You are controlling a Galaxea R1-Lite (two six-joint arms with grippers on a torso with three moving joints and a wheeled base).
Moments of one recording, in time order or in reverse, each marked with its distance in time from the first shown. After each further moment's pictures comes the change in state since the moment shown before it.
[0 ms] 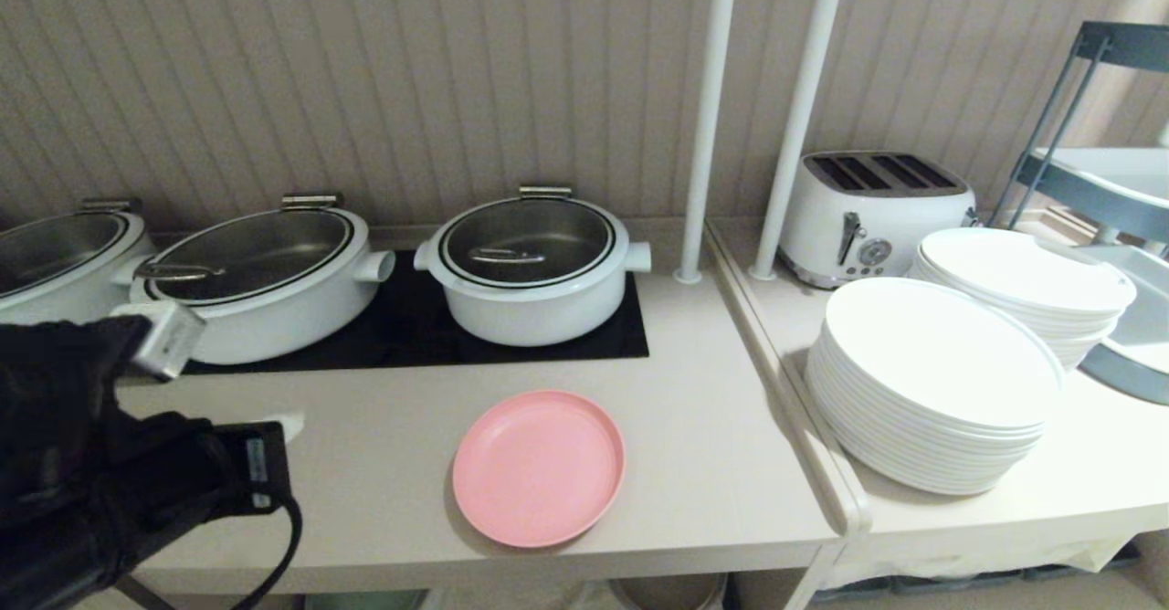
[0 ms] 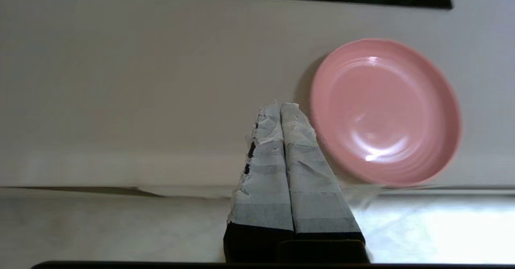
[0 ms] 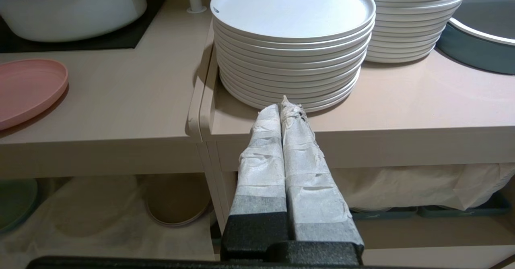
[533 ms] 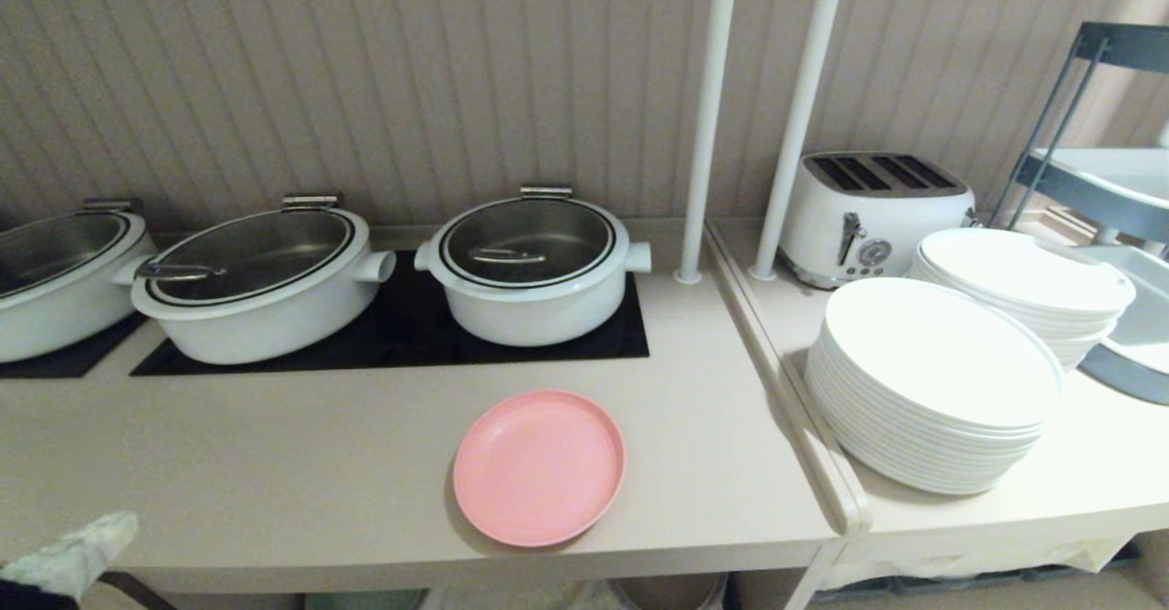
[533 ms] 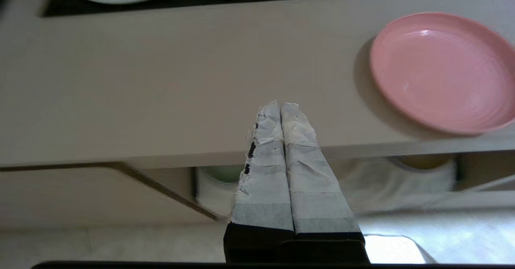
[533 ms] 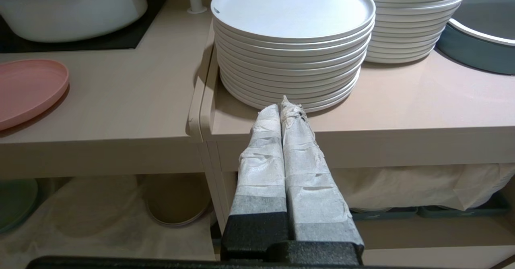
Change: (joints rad) left arm 0.319 -0.505 0.245 0.076 -0.217 0.316; right arm 0.000 0.000 0.000 0.000 0.000 0.000
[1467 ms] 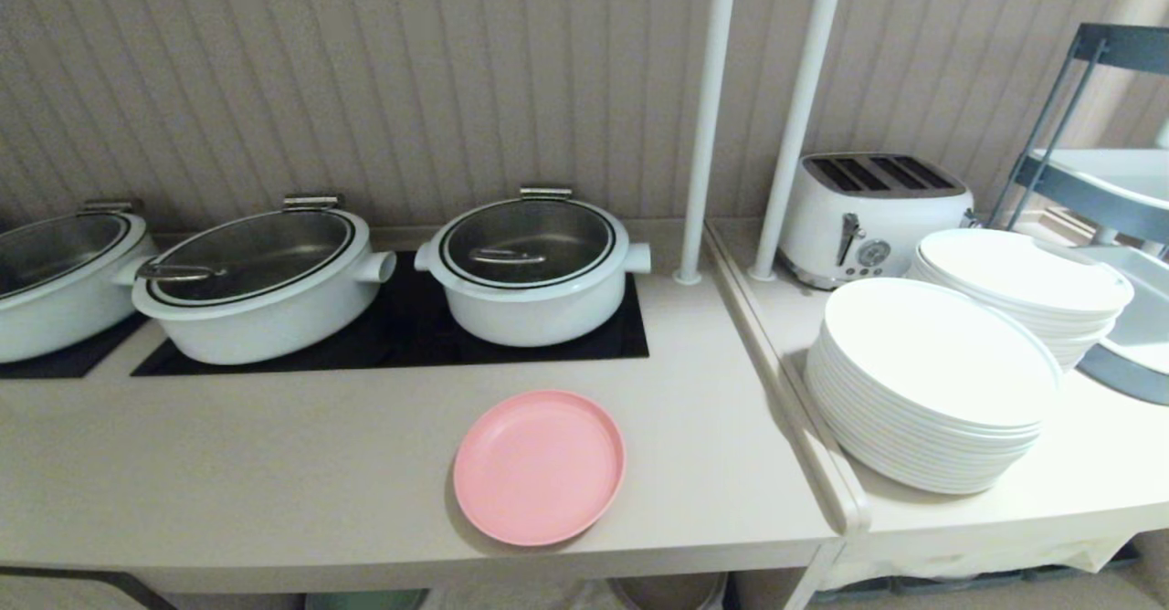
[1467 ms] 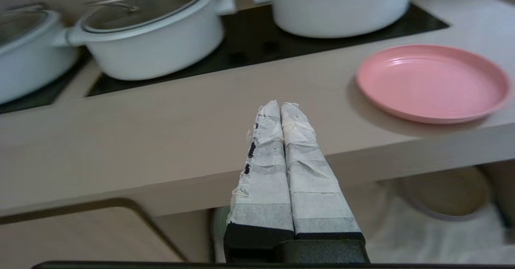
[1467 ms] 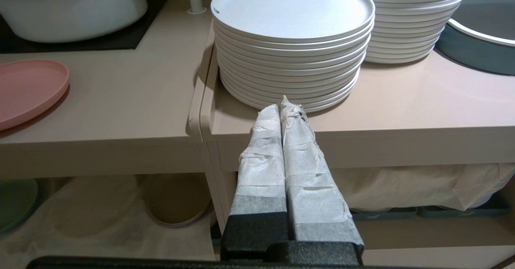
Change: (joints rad) left arm 0.103 -0.662 0.253 0.048 -0.154 0.128; right arm 0.000 0.000 0.000 0.000 0.000 0.000
